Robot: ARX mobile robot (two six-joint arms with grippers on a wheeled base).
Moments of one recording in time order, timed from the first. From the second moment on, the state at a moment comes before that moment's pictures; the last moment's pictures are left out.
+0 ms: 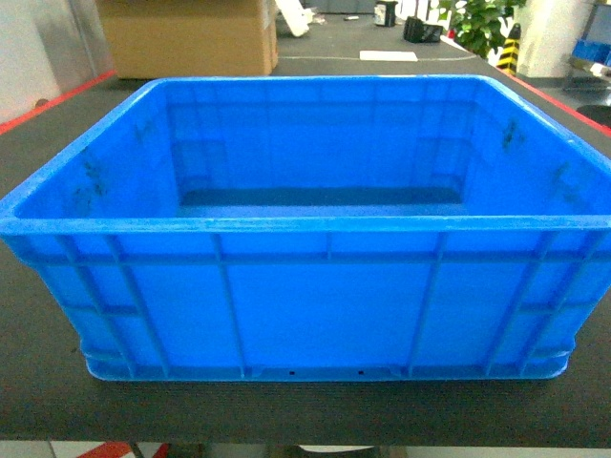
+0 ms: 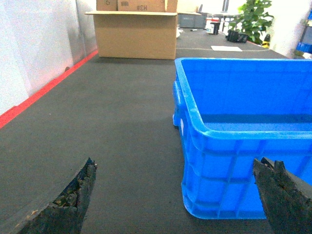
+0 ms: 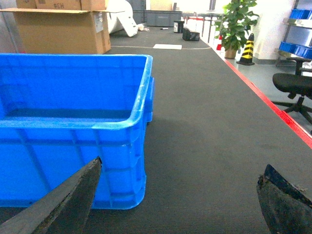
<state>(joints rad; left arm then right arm) 0.00 0.01 0.02 0.00 0.00 0.00 0.00 0.00 0.01 -0.01 0.00 0.00</state>
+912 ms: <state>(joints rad) 0.00 0.01 0.02 0.00 0.00 0.00 0.00 0.00 0.01 -0.01 0.00 0.00</state>
